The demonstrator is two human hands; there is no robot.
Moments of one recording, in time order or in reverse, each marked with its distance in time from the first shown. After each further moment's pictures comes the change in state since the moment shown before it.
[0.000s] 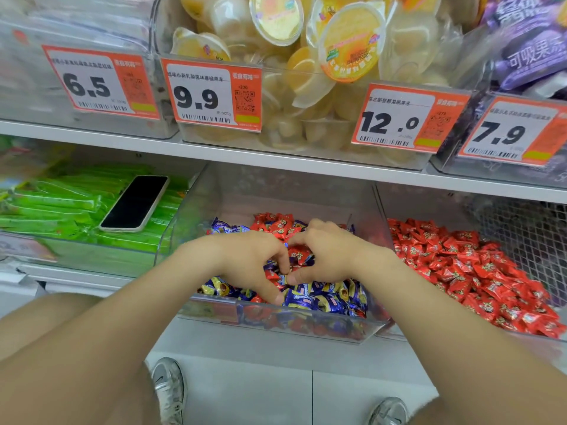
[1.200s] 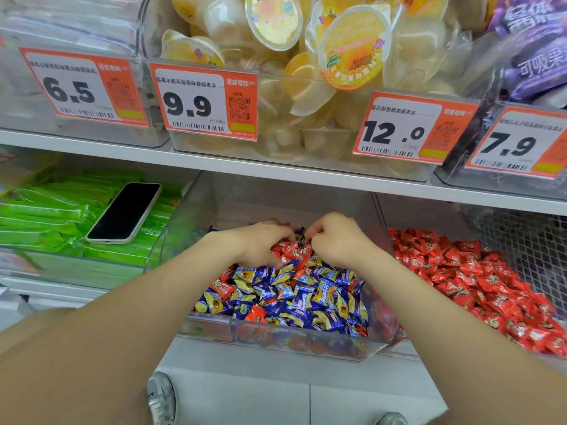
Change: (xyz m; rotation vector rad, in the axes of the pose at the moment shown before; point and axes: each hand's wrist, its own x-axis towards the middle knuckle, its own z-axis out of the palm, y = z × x) left_hand 0.097 -0.048 0.002 0.050 0.146 0.069; right_hand 0.018 0.013 -0.008 0.492 0.307 0.308
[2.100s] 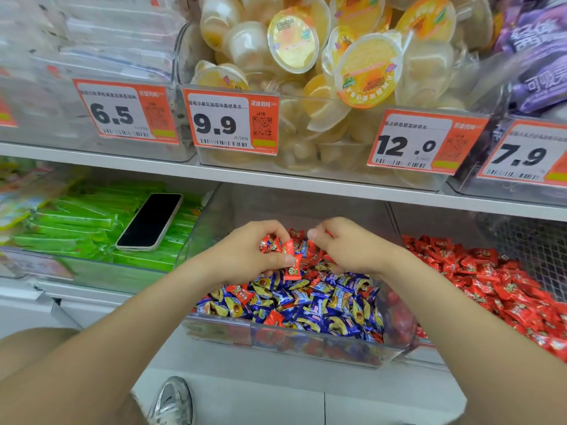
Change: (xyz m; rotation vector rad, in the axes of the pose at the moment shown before) left_hand -0.095 0.026 -0.016 -0.600 0.344 -0.128; right_hand -0.018 -0.023 -0.017 0.147 -0.169 -0.077
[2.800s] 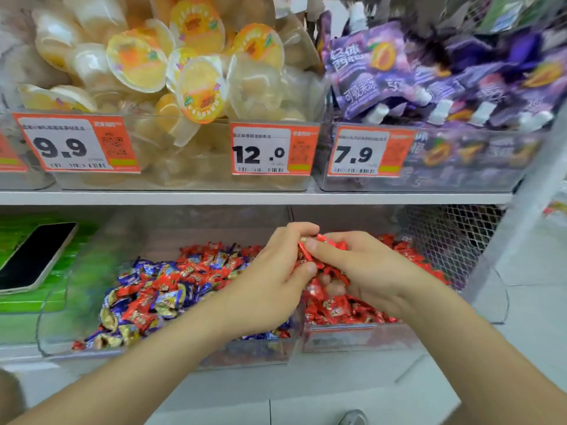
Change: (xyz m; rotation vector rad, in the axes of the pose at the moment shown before) left_hand -0.003 0.132 0.123 0.017 -0.046 0.390; right_hand -0.131 0.074 -0.077 0.799 0.072 0.071
